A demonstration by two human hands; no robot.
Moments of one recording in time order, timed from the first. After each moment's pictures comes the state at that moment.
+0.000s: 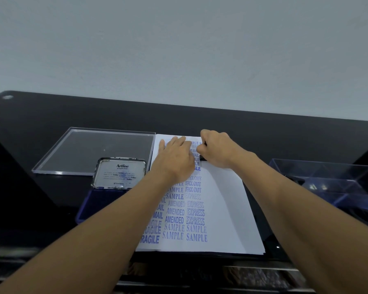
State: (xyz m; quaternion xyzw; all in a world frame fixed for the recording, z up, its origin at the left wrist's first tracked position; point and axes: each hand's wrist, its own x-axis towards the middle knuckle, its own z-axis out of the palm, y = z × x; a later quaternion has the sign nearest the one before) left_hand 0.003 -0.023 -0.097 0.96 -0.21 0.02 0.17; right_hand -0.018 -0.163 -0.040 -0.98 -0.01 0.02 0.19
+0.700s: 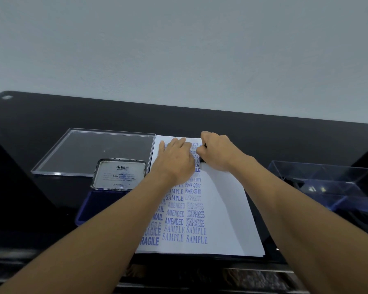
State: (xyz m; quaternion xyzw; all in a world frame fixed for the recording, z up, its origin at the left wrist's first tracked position) left_hand 0.005 -0.022 -0.099 0.96 -0.21 0.02 0.17; right_hand -0.020 -0.160 -0.041 -0.98 0.00 0.00 0.18
